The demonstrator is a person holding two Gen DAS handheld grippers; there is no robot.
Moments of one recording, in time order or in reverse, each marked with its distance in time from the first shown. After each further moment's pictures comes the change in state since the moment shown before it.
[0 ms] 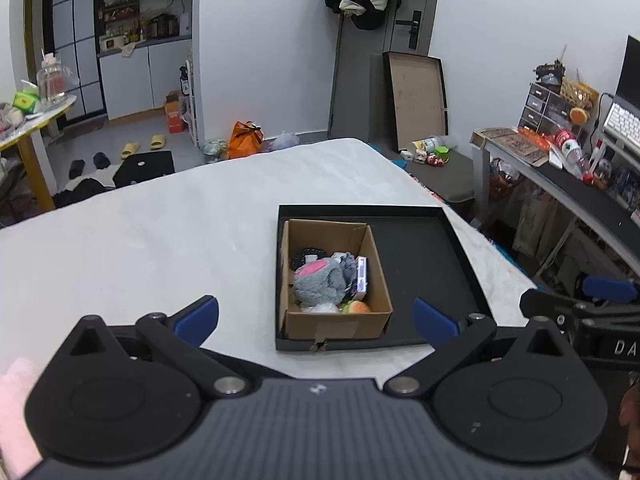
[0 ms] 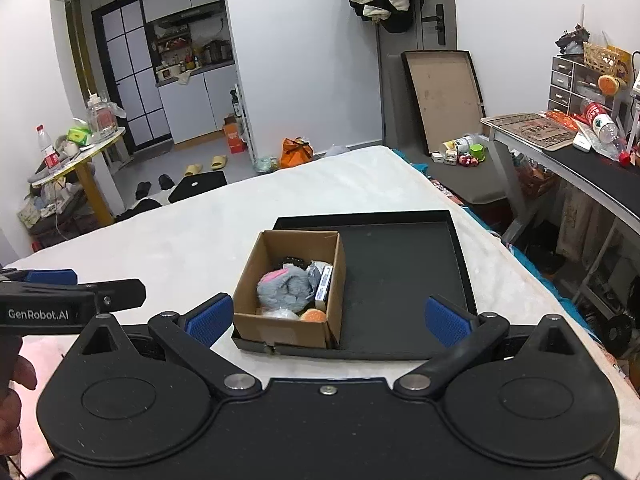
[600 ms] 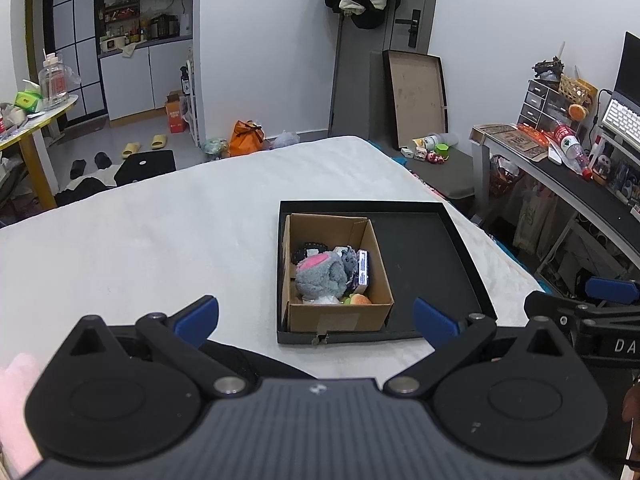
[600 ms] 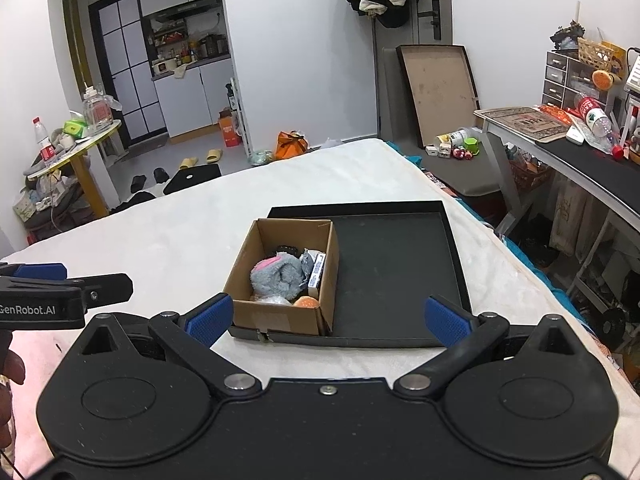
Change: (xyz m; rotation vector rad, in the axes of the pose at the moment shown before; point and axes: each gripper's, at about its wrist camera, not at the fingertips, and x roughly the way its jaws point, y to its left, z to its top) left arm -0.003 0.002 -0.008 -0.001 0.002 -0.001; right arm -0.002 -0.002 -0.011 0.000 0.014 -0.013
